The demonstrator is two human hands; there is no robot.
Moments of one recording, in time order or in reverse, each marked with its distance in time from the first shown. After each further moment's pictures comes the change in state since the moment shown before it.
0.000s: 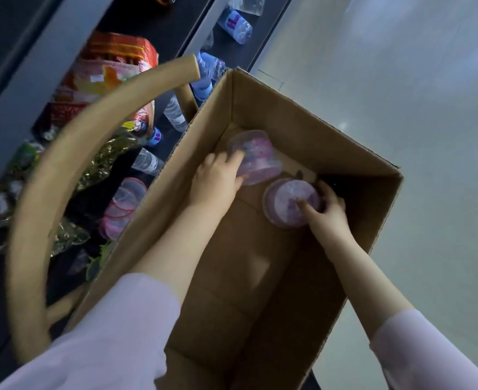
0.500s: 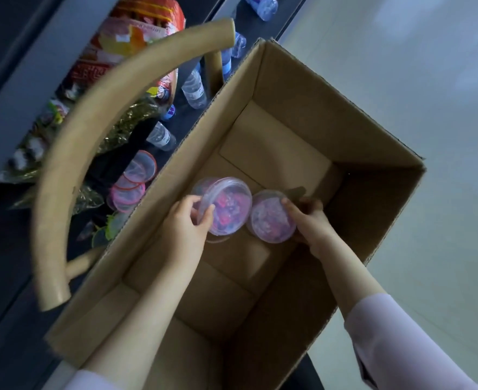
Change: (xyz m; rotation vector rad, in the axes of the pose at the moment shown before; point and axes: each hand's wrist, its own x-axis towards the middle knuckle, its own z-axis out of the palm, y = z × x) left_hand -0.138 -0.027 0.005 -0.560 0.199 -0.506; right_hand -0.020 0.021 0.043 0.202 -0.229 0.286
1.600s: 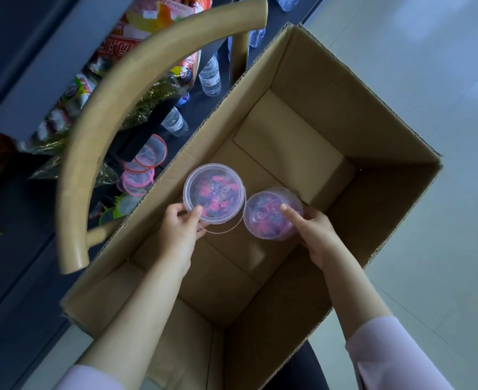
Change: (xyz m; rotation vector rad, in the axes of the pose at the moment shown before) left_hand -0.016 -0.047 0.004 -0.652 0.008 -0.644; right_hand -0.041 0.009 0.007 -0.049 -0.133 -0.016
